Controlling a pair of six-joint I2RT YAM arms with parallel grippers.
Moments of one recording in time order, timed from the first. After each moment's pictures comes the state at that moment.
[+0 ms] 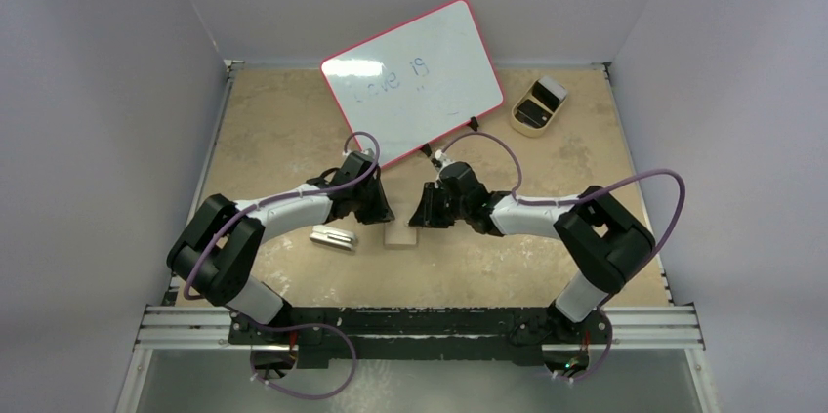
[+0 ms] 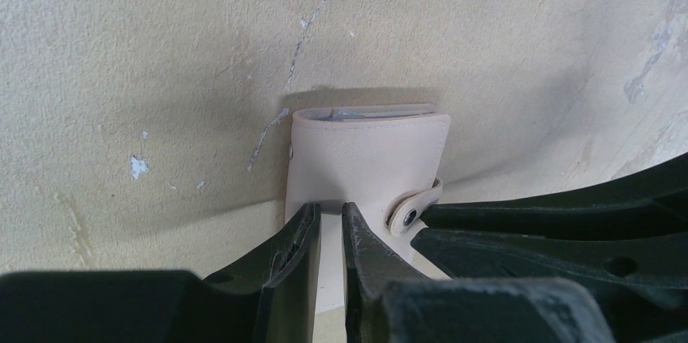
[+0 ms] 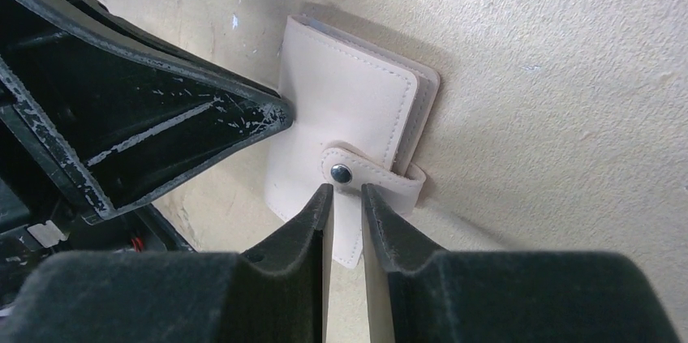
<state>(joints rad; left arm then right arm) -0.60 1.54 0.77 -0.19 0.10 -0.86 0.75 1.64 0.74 0.16 -0.21 0.77</state>
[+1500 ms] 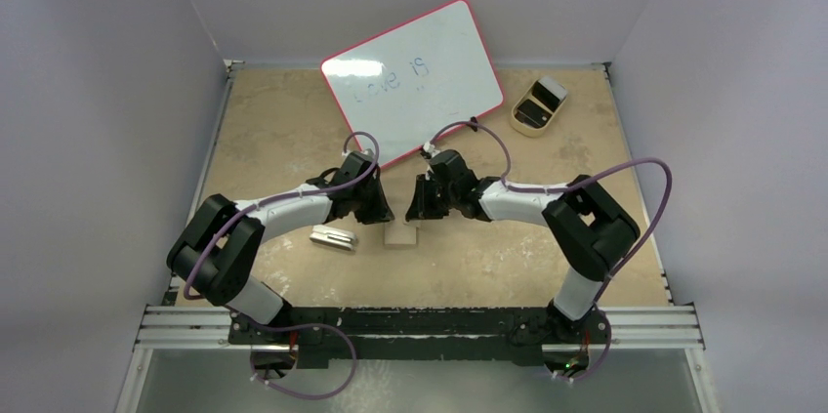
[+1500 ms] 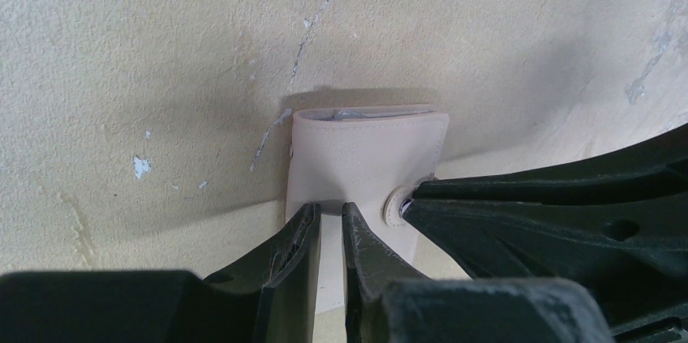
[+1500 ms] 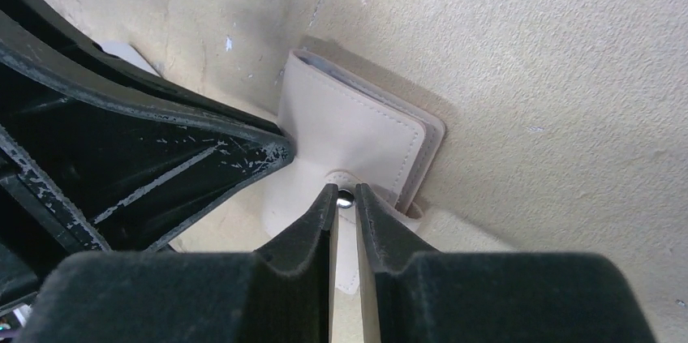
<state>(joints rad) -0.60 1.54 0.77 -0.20 0.10 -0.86 0.74 1.73 0.89 0.02 -0.23 0.69</state>
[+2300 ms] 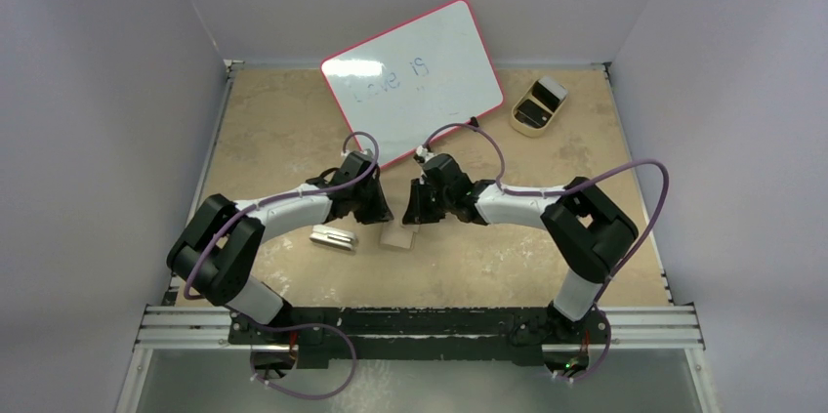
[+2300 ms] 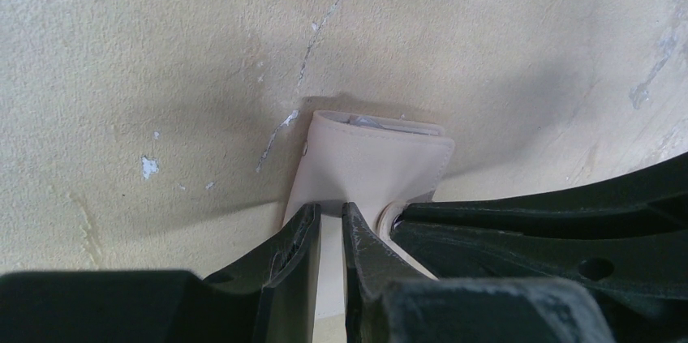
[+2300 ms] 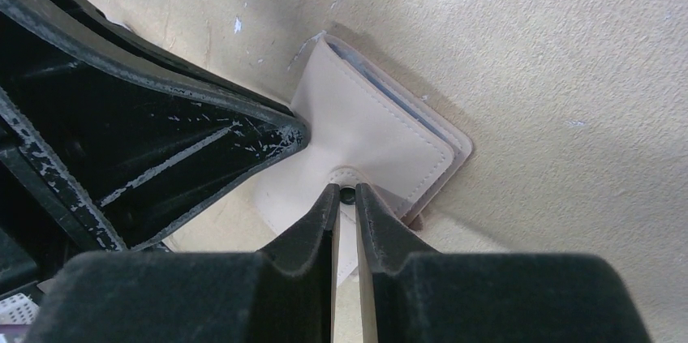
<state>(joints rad) -0.60 1.54 0.77 -0.20 0.09 -0.86 0.79 1.73 0.90 0.01 -0.21 0.67</state>
